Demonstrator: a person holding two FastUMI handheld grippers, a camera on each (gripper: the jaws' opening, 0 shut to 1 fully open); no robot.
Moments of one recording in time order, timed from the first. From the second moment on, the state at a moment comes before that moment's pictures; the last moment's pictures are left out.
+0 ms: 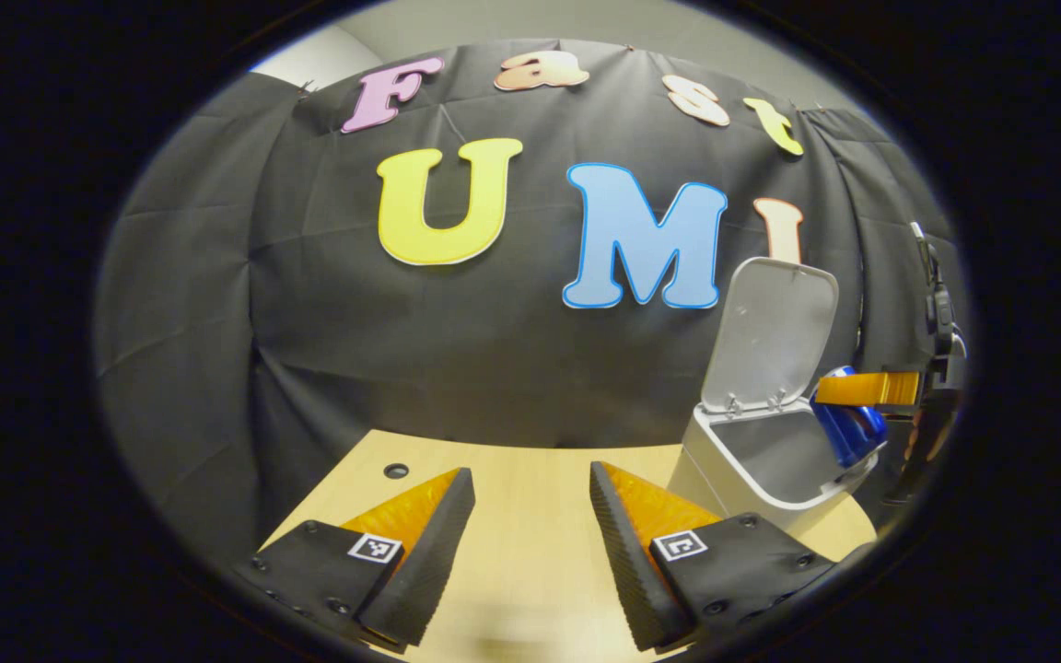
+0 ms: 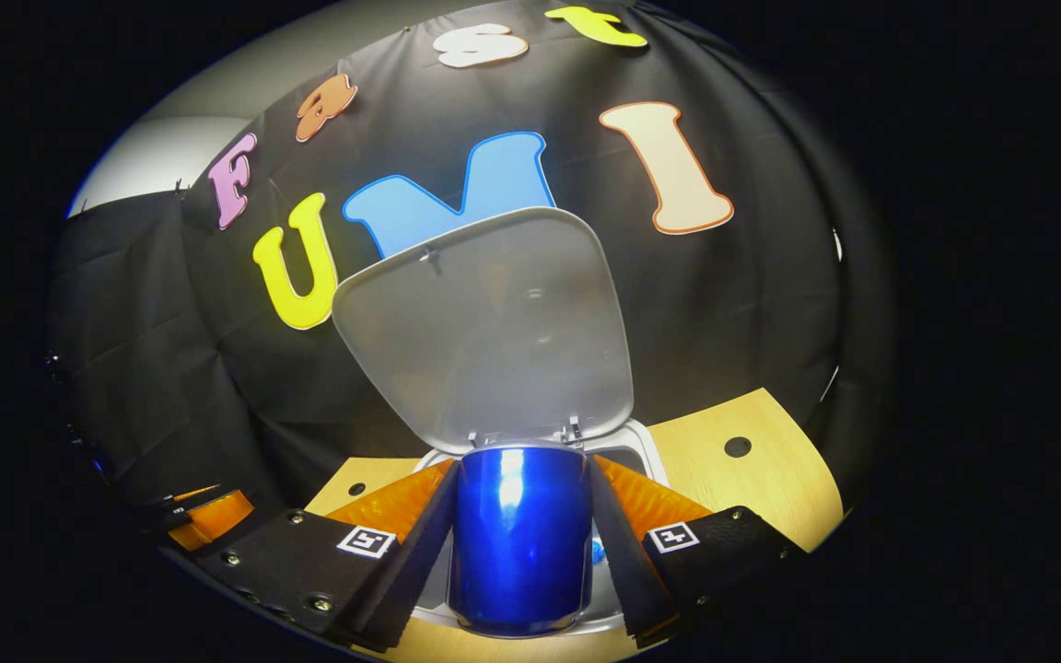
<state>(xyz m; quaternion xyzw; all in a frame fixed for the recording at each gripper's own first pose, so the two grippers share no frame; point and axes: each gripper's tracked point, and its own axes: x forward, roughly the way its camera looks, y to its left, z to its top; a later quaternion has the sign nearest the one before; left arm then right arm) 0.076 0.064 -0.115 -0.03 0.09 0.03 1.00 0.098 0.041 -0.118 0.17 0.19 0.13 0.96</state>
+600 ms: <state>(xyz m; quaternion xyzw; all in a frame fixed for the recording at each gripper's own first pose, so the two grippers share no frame) 0.086 0.064 -0.121 -0.03 0.09 0.03 0.99 0.114 0.036 -0.115 0.14 0.19 0.12 0.96</state>
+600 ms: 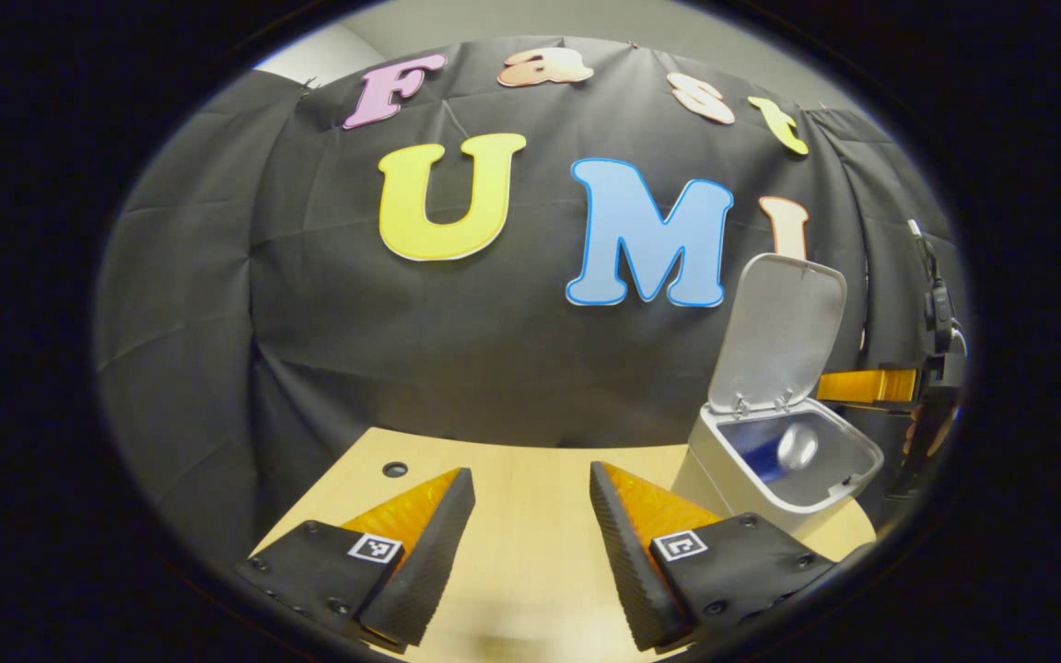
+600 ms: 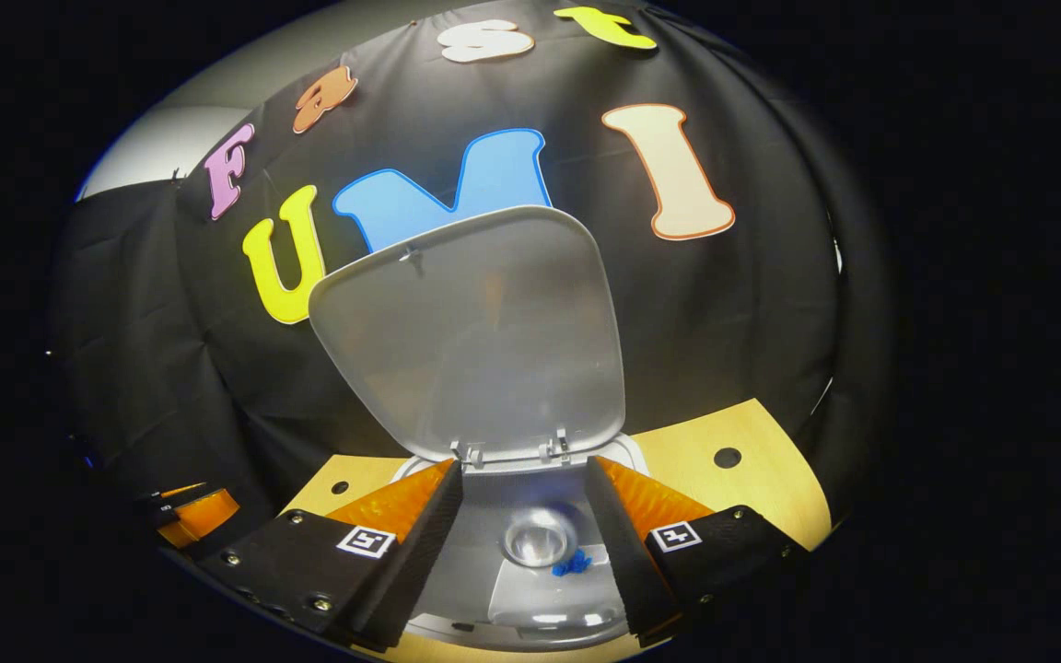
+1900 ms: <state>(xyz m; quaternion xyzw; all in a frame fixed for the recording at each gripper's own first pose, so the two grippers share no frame) 0.093 0.057 -0.119 -0.02 0.10 0.03 0.99 0.126 0.042 -0.033 0.11 0.11 0.14 0.98</state>
